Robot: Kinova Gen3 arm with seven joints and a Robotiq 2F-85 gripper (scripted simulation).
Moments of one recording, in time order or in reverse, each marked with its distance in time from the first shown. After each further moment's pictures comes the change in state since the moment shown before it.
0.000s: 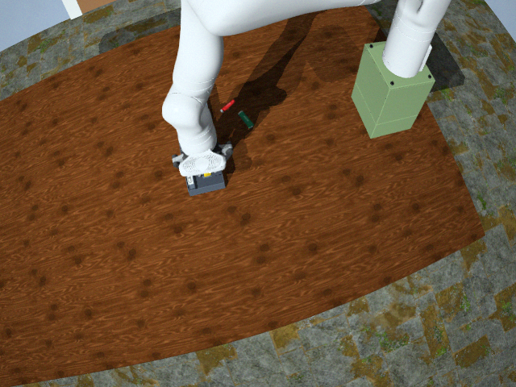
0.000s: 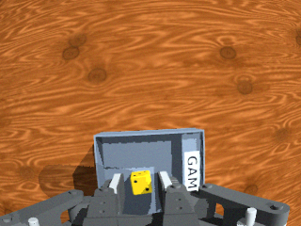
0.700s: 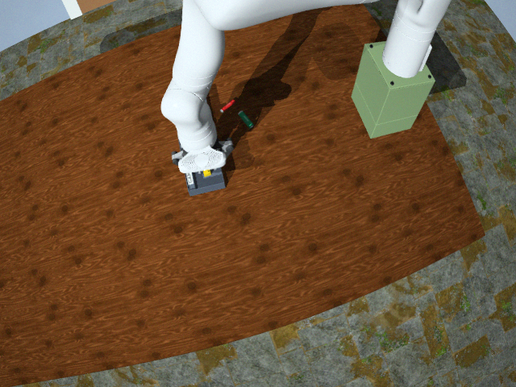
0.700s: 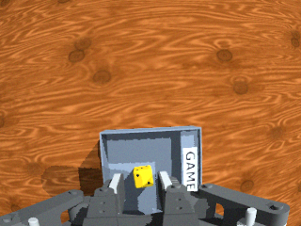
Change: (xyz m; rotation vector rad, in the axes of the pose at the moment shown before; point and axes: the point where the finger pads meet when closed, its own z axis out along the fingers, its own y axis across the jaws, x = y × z) arm -0.001 -0.002 -0.013 0.004 -0.001 0.001
